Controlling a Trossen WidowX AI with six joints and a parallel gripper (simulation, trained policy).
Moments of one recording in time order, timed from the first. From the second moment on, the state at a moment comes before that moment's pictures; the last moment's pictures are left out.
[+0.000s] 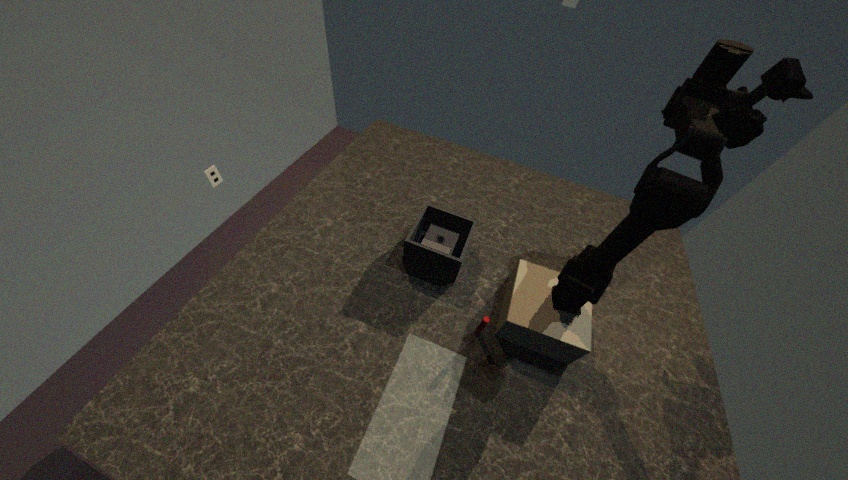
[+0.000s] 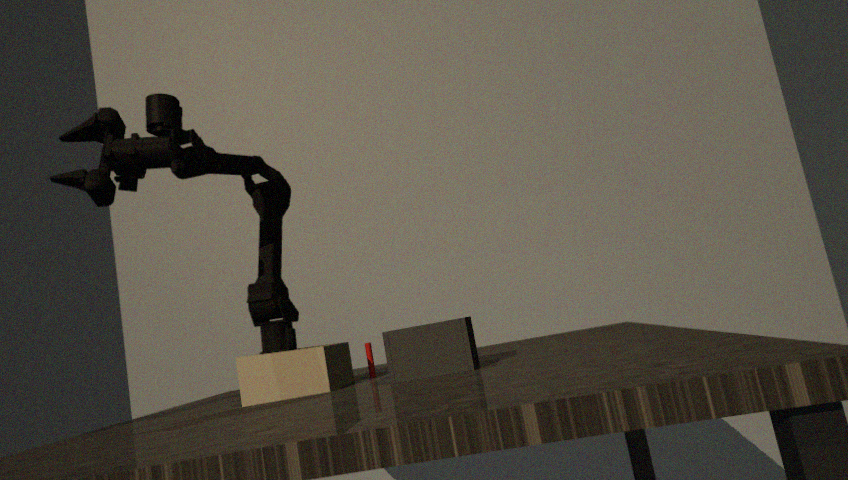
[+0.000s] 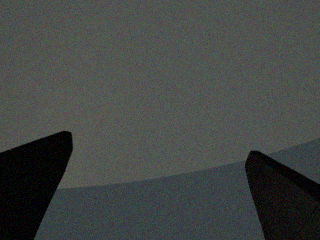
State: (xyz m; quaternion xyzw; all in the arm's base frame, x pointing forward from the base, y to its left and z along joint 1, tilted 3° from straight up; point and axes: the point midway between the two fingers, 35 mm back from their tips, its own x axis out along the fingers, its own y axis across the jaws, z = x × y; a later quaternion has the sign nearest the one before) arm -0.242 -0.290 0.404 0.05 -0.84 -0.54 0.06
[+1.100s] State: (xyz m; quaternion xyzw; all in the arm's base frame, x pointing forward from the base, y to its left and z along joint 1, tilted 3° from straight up) arm 0.011 -0.373 0.347 0.36 -0.49 -0.73 0.31
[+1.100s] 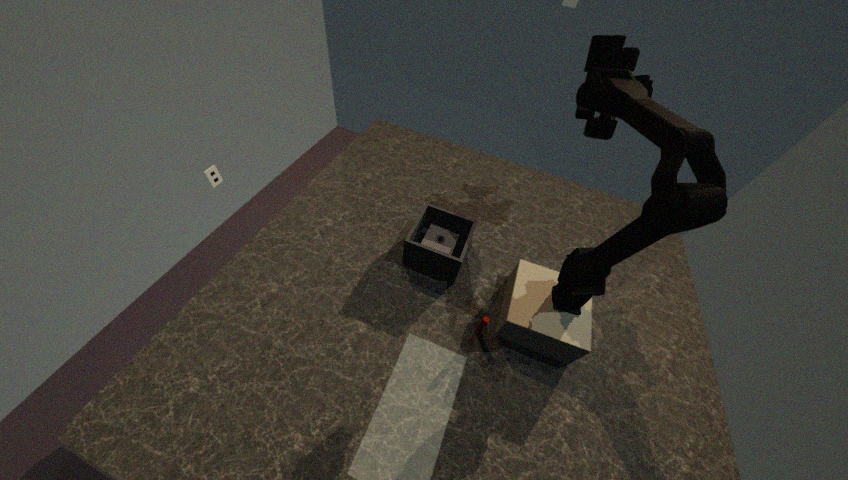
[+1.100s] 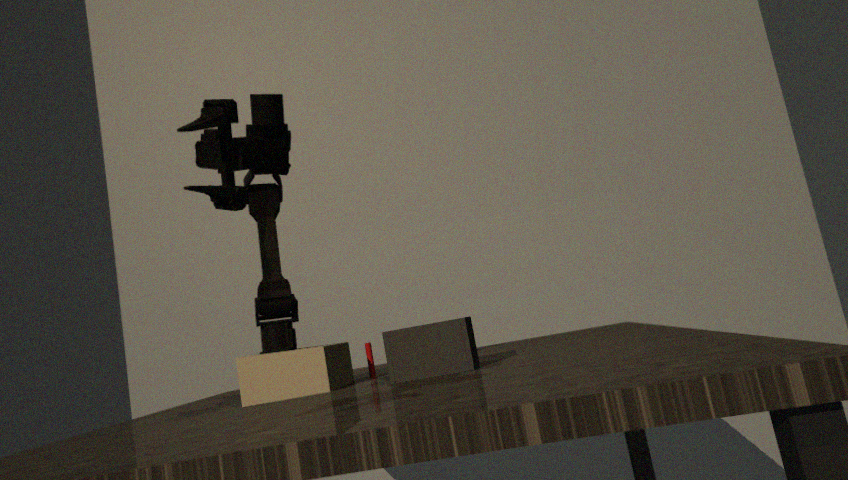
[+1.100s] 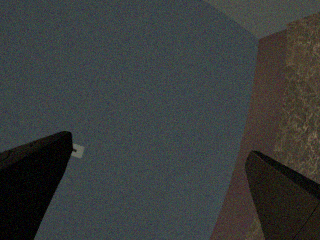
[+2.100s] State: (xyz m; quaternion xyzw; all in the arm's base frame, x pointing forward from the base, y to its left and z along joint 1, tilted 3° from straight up) arm 0.232 -0.249 0.280 0.49 -0.08 -0.65 0.58
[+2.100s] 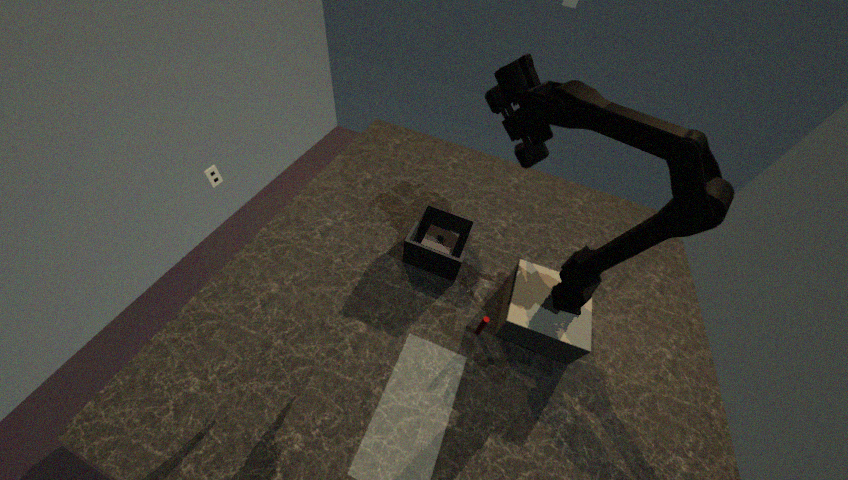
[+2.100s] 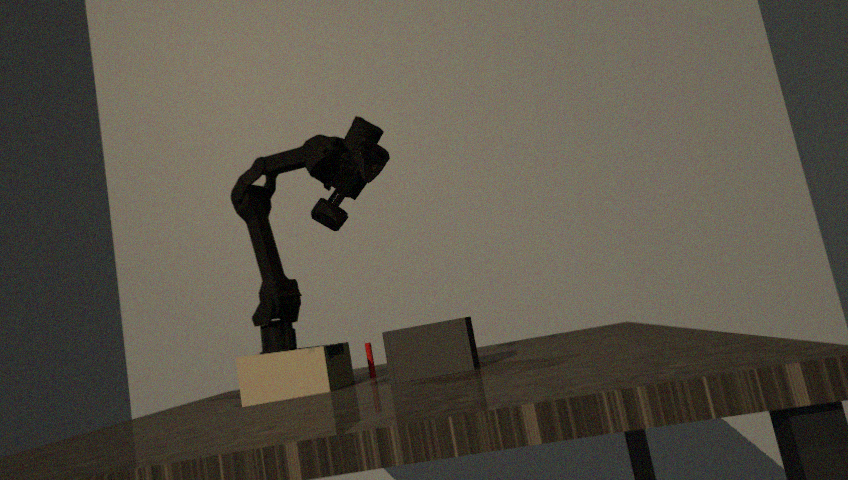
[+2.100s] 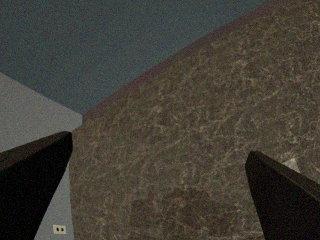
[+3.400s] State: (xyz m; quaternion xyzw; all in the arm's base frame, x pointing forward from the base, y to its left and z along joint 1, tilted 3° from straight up) arm 0.235 0.044 0.139 0.37 0.46 -0.47 0.65
